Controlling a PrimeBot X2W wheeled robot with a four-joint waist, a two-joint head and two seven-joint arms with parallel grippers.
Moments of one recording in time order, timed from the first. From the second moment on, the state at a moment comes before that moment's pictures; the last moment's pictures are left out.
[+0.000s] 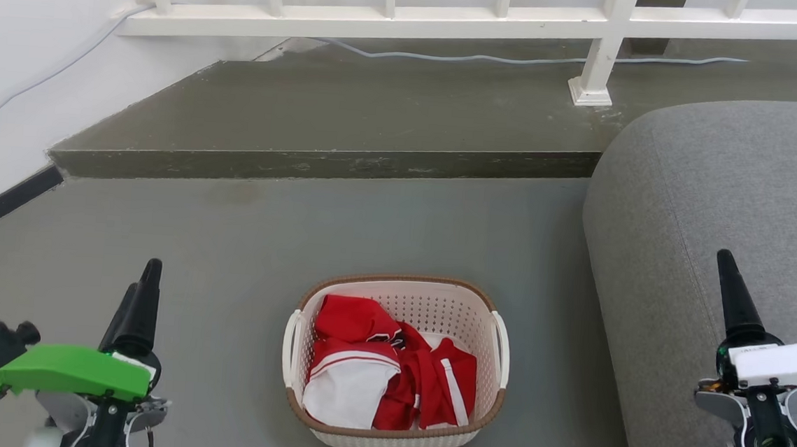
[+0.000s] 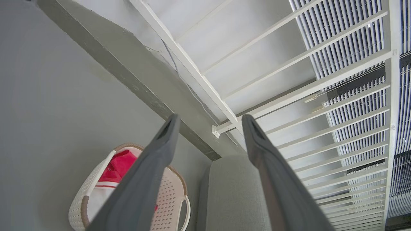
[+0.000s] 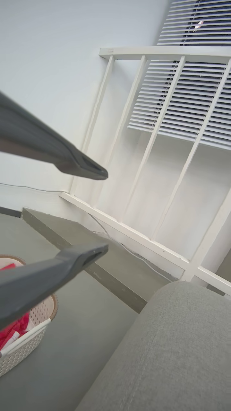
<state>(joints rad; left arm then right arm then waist) -0.07 0.13 -0.10 0.21 -1.24 -0.11 -0.05 -0.05 -0.14 -0.01 0.24 1.25 0.10 -0.05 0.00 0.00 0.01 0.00</state>
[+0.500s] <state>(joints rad) -0.10 0.17 -0.19 0.17 -0.95 -0.05 -0.10 -0.06 -0.19 0.08 0.20 0.95 0.05 -0.09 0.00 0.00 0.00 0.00</state>
